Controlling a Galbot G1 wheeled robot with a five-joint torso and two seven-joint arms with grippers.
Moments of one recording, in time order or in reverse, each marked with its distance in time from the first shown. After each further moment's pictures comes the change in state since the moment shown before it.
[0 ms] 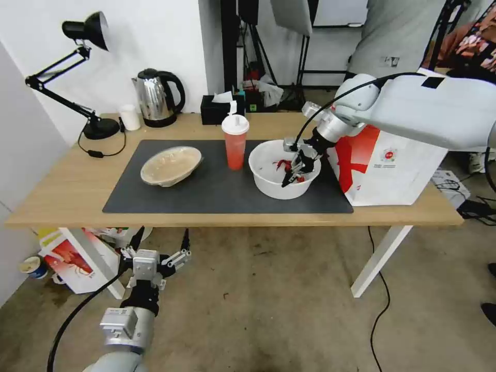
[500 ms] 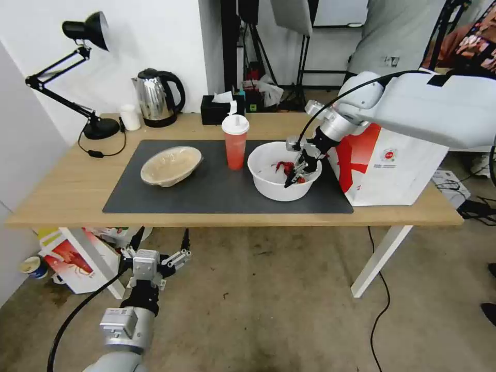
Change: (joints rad) left arm 0.000 0.000 0.000 0.000 0.000 0.000 0.000; right arm -0.018 0.003 0.005 0.003 -0.002 -0.011 -0.005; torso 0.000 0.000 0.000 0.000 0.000
